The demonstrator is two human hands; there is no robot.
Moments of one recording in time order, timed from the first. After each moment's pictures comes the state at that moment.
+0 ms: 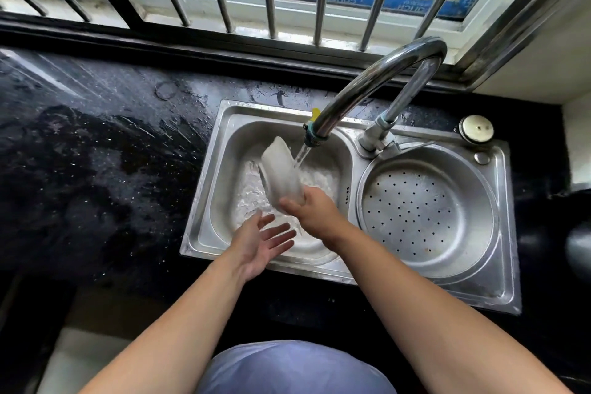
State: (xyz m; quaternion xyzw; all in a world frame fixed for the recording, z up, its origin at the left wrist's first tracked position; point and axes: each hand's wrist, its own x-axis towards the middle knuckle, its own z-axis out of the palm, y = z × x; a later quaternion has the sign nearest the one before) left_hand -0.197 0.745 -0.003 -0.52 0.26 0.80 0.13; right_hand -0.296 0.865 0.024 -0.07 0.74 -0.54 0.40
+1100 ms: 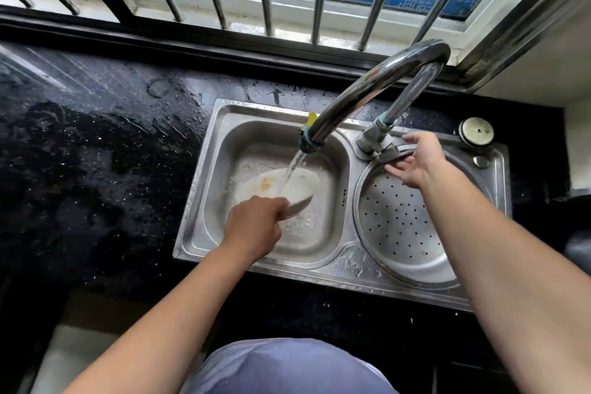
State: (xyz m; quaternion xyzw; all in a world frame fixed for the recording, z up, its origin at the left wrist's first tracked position) left_hand -0.229 0.739 0.046 -0.14 0.95 0.22 0.15; right_hand -0.468 0.979 0.029 0.39 0.60 -0.64 0.28
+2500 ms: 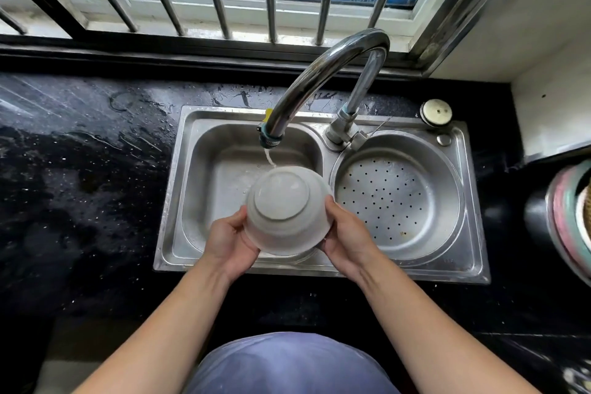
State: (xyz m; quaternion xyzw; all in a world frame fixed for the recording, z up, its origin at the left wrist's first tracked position) left_hand -0.215 0.755 0.031 -0.43 0.21 0.87 0.10; right_hand -0.275 0.951 0.049 0.32 0.47 -0.74 0.37
